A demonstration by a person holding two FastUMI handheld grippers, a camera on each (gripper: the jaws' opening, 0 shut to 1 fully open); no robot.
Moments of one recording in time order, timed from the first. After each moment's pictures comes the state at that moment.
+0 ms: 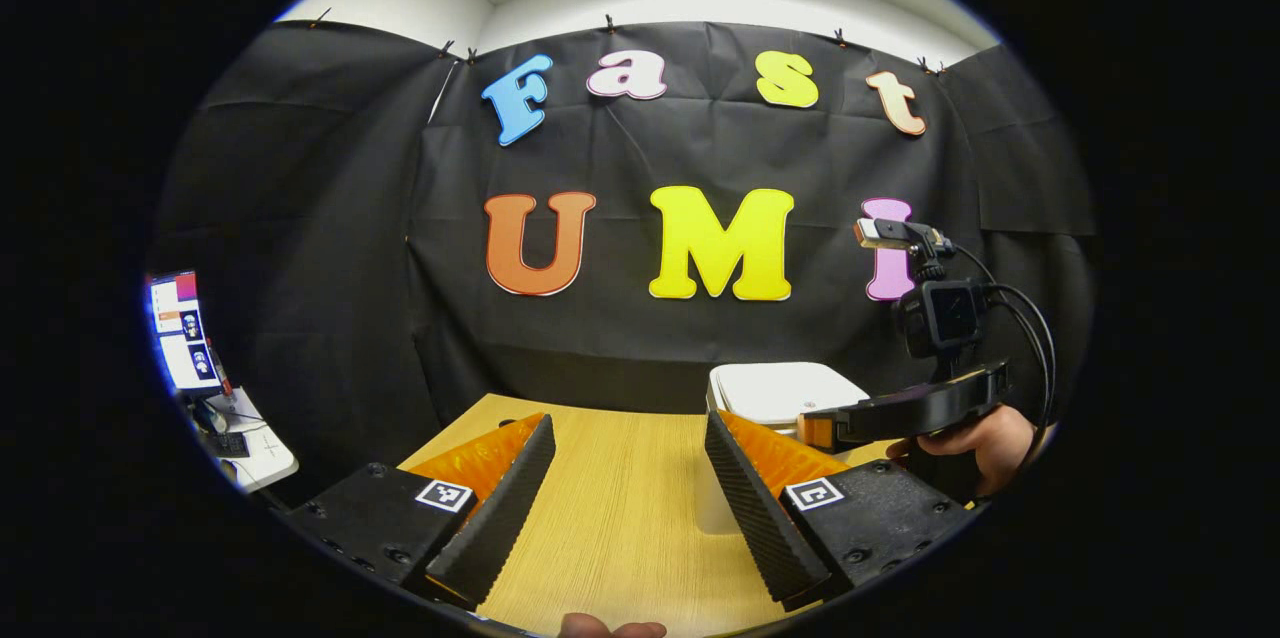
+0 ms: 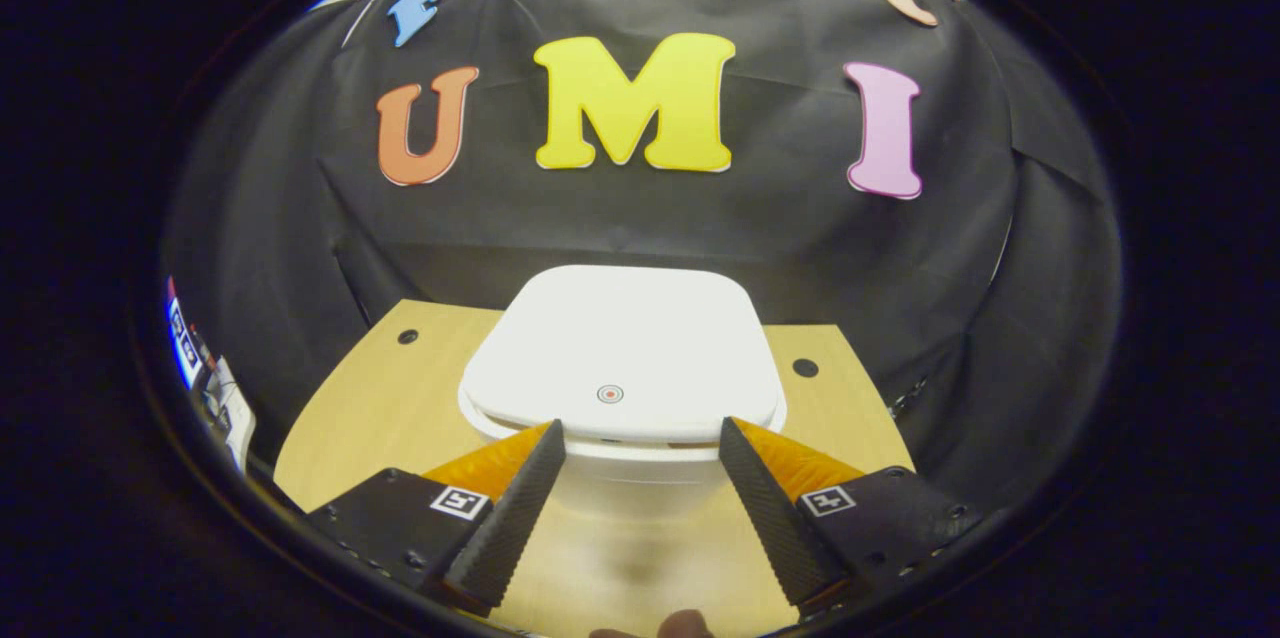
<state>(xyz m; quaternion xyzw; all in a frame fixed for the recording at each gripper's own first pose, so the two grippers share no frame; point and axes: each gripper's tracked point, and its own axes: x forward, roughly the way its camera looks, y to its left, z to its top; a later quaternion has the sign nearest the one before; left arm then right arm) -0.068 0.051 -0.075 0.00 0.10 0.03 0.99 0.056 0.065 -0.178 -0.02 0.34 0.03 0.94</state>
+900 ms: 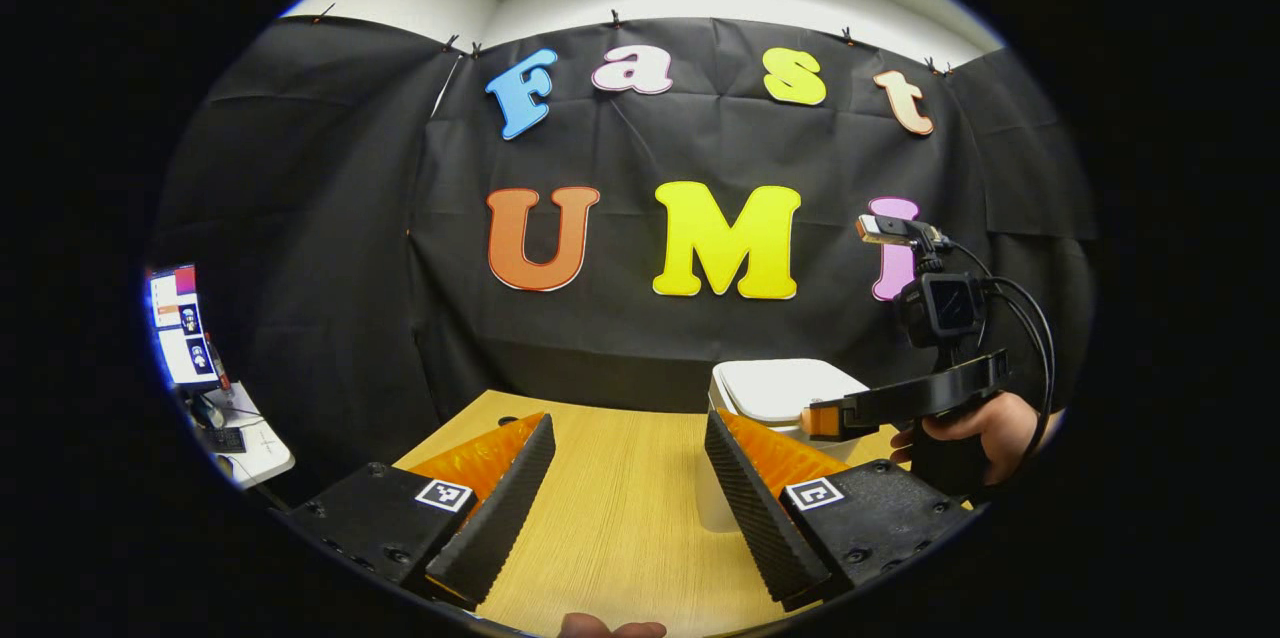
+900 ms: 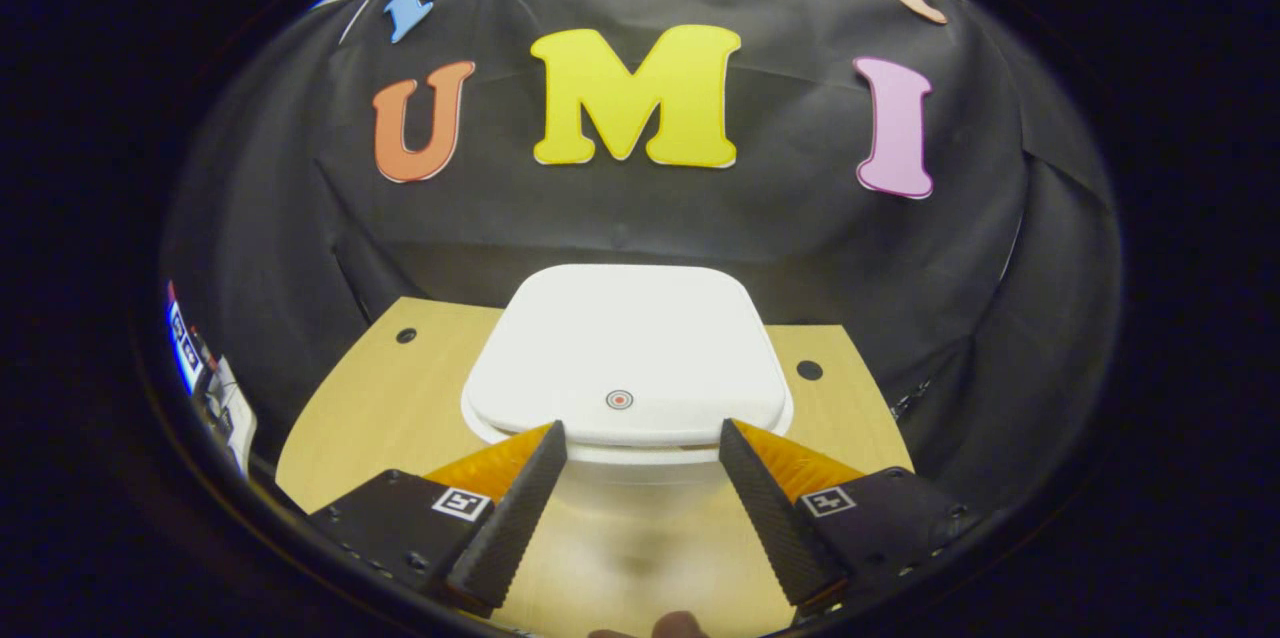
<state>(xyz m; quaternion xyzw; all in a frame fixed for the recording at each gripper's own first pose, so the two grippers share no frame) -0.055 0.051 -0.079 -0.01 0.10 0.03 0.99 0.075 0.067 -0.175 -0.03 0.36 0.04 0.93</state>
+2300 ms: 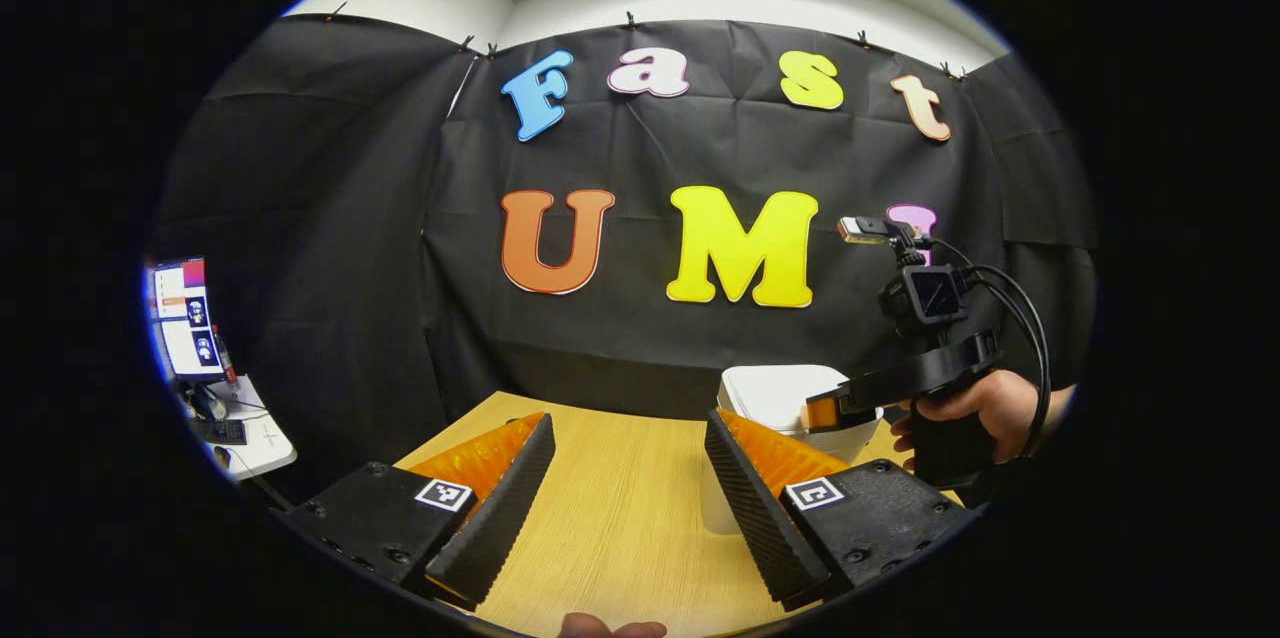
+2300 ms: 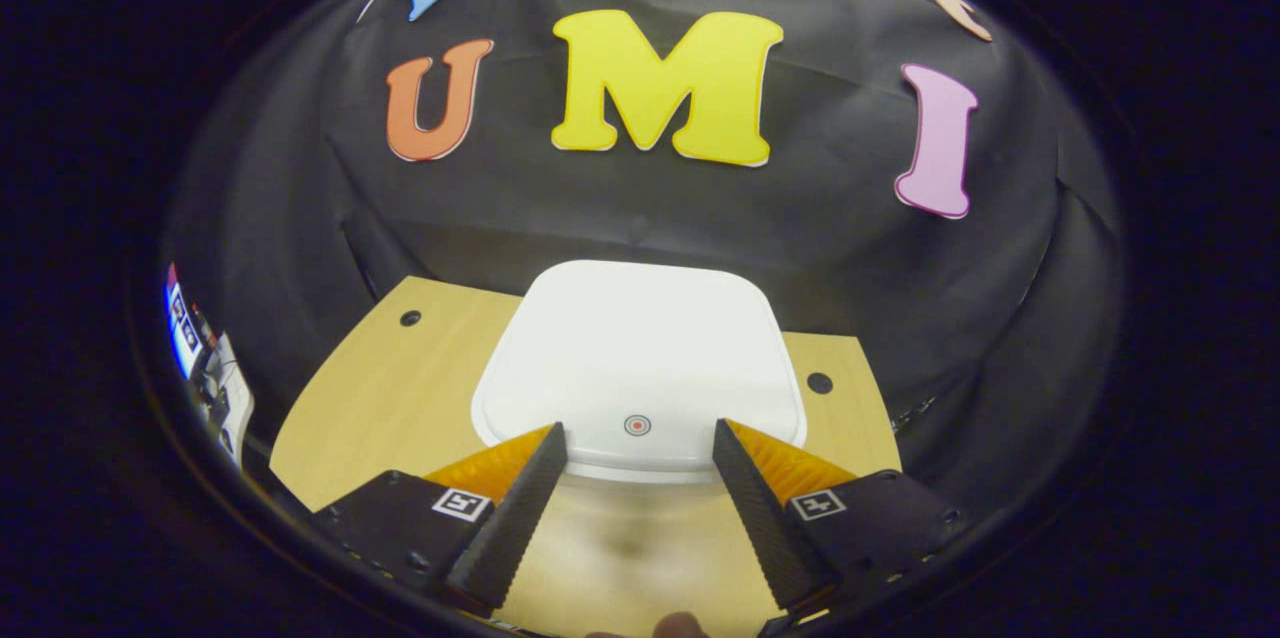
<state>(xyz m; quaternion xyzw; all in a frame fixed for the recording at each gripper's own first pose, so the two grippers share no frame) -0.046 0.054 -0.077 -0.01 0.10 0.06 0.99 0.105 0.076 -0.172 -0.06 0.38 0.06 0.92</state>
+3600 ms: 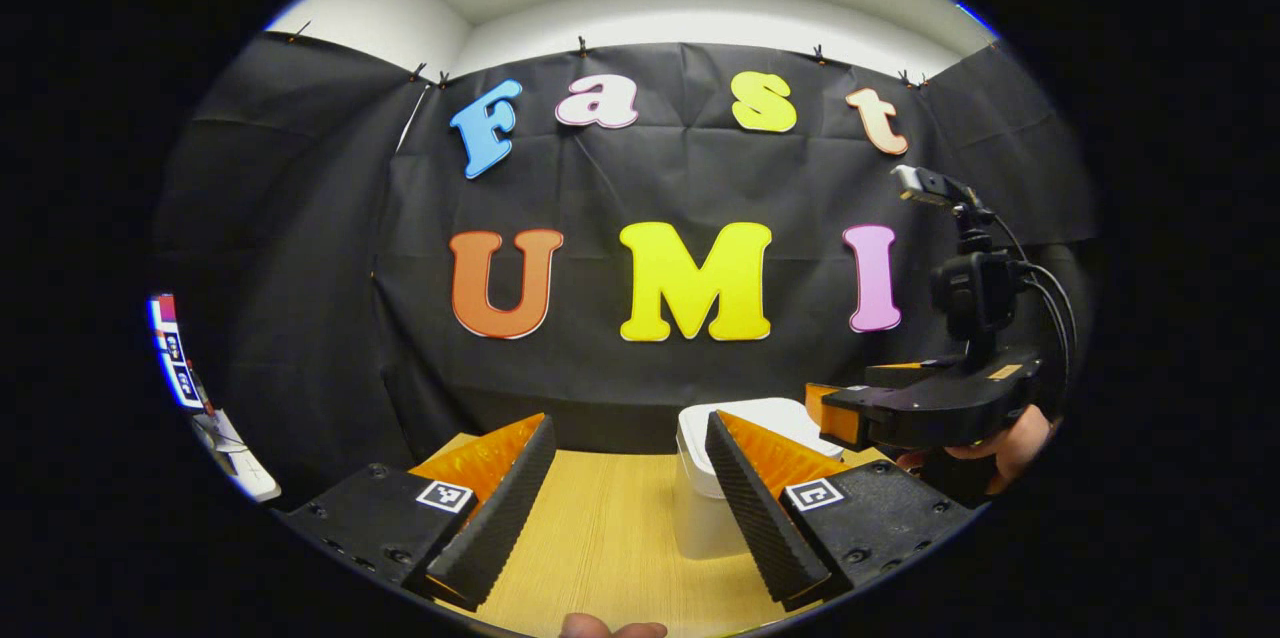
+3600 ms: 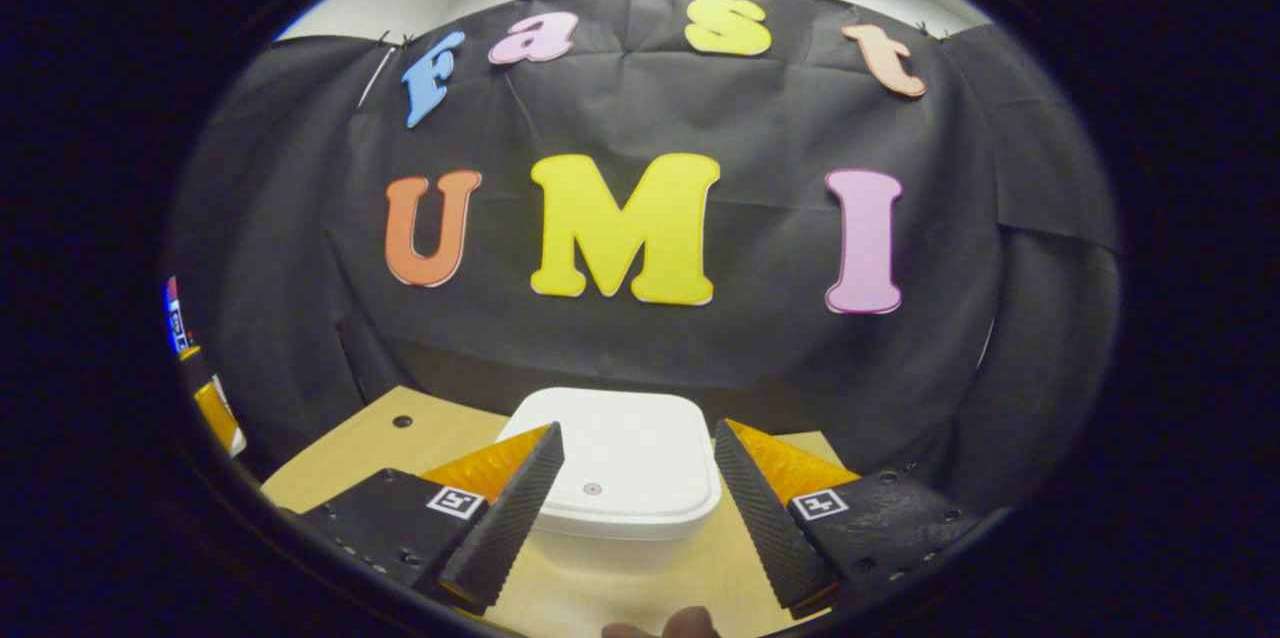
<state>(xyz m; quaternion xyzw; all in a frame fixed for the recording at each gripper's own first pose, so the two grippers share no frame) -0.006 0.018 -0.025 0.01 0.04 -0.01 1.00 0.095 0.032 -0.065 -0.03 0.15 0.03 0.99</state>
